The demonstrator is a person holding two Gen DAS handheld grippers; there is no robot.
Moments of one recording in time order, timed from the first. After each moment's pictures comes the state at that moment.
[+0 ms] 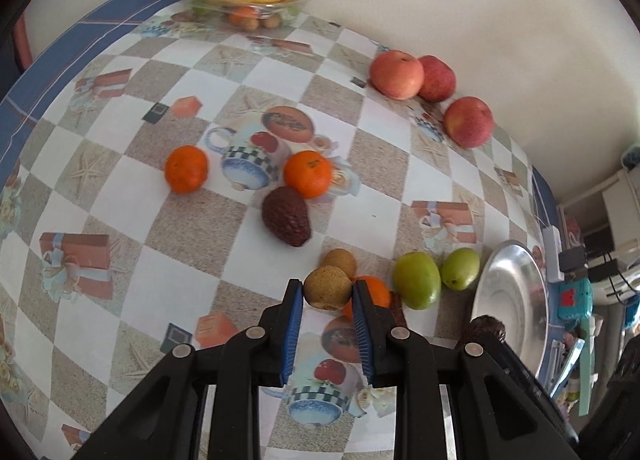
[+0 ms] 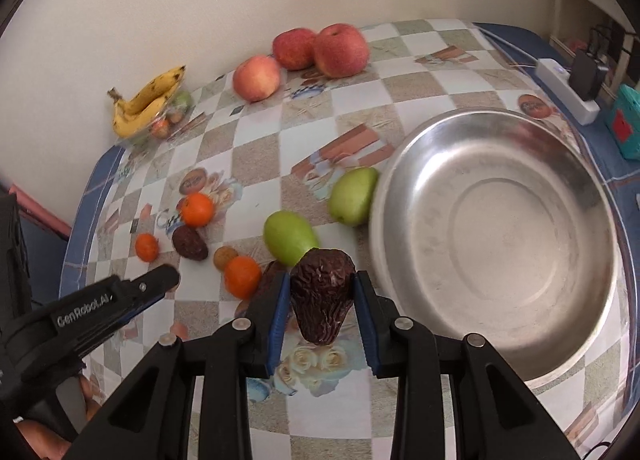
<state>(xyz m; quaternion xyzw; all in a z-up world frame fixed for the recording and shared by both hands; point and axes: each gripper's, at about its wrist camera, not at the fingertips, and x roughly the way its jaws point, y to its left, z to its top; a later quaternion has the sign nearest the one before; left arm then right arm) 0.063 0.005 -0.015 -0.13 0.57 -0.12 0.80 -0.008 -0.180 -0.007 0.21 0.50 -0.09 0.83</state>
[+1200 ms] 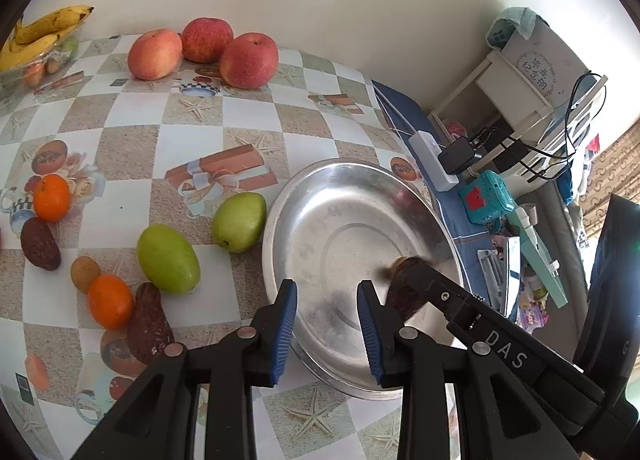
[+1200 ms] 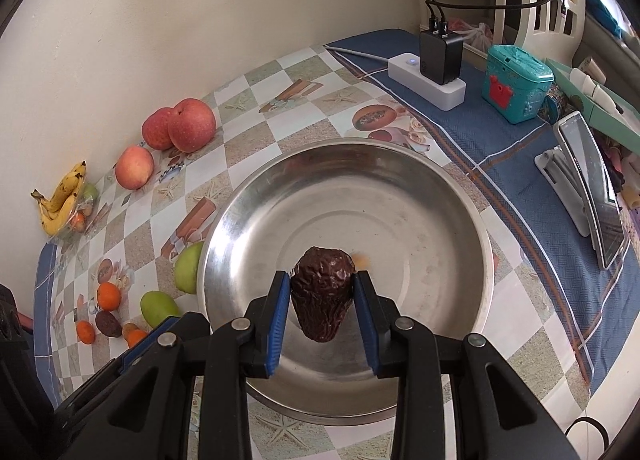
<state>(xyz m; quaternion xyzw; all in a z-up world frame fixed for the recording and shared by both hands) 0.025 -0.133 -0.007 -0.07 0.53 -0.35 0.77 -0.055 -0.273 0.008 0.25 0.45 -0.25 0.82</state>
